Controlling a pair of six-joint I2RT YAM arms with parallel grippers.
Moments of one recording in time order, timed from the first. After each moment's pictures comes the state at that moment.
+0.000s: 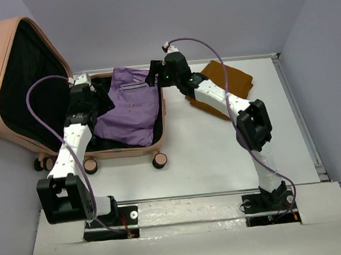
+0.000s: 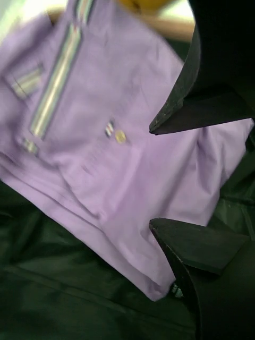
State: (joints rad) left arm 0.01 1.30 1.08 -0.31 0.00 -0.36; right arm 0.65 2.20 2.02 -0.19 0.01 0.54
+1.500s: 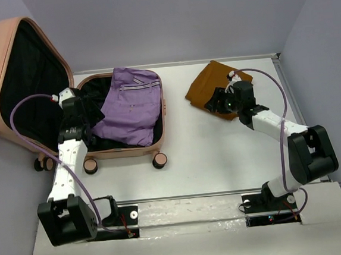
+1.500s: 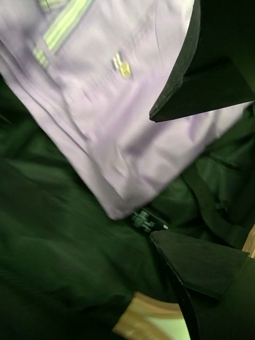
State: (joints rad) left arm 0.08 1.16 0.96 -0.39 -0.21 -0.40; right arm 0.27 1.50 0.88 0.13 -0.26 0.47
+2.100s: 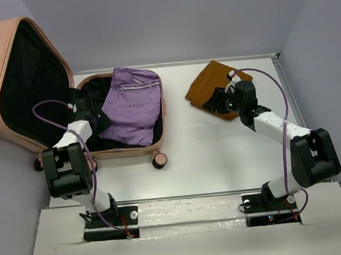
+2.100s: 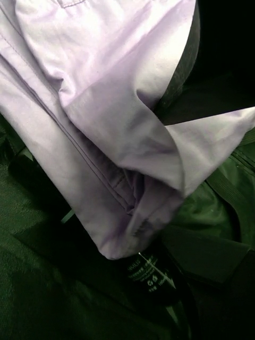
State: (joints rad) left arm 0.13 1.57 0.96 -0.34 -0.09 -0.52; right arm 0.27 1.46 0.87 0.15 -0.35 0.48
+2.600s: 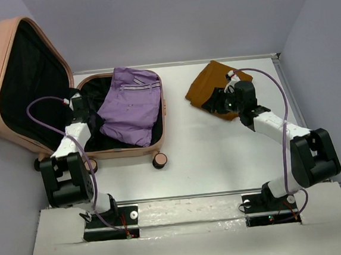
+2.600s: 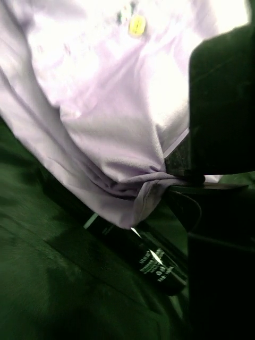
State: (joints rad) left arm 0.12 1.51 0.96 -0.30 -0.09 -0.51; right arm 0.28 1.46 0.87 0.17 -0.37 0.48
